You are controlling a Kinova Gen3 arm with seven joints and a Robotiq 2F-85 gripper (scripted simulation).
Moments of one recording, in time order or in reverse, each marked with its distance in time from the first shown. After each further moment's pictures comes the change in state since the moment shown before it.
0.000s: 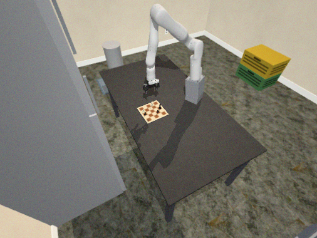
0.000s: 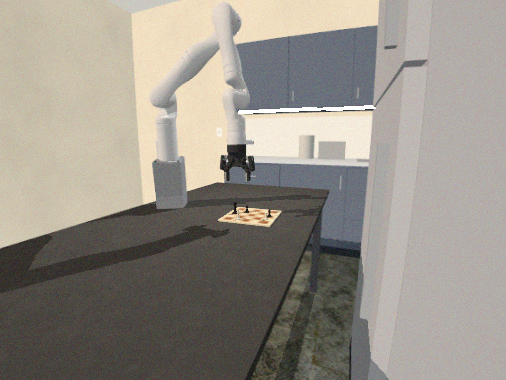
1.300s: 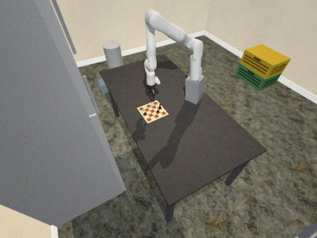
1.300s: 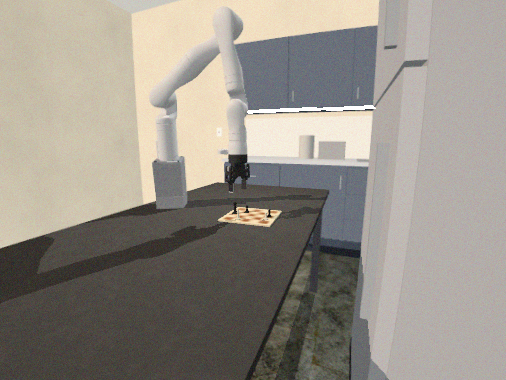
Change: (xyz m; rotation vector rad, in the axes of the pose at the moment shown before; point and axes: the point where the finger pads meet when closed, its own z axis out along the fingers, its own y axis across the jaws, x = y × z) arm 0.005 0.001 0.038 0.004 0.006 -1.533
